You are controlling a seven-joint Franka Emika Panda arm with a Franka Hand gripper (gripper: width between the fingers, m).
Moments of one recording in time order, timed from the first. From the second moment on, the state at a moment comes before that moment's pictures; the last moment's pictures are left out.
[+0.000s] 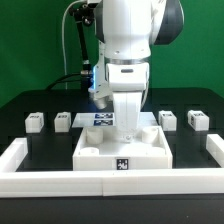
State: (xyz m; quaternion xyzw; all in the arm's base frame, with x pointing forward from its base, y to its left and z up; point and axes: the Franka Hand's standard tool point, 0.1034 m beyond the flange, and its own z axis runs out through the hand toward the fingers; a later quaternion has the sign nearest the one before) arm 0.447 0.000 0.009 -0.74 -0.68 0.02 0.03
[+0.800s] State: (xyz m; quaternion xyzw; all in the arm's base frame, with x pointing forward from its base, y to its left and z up) arm 0.450 0.000 0.011 -0.74 -0.68 0.02 0.03
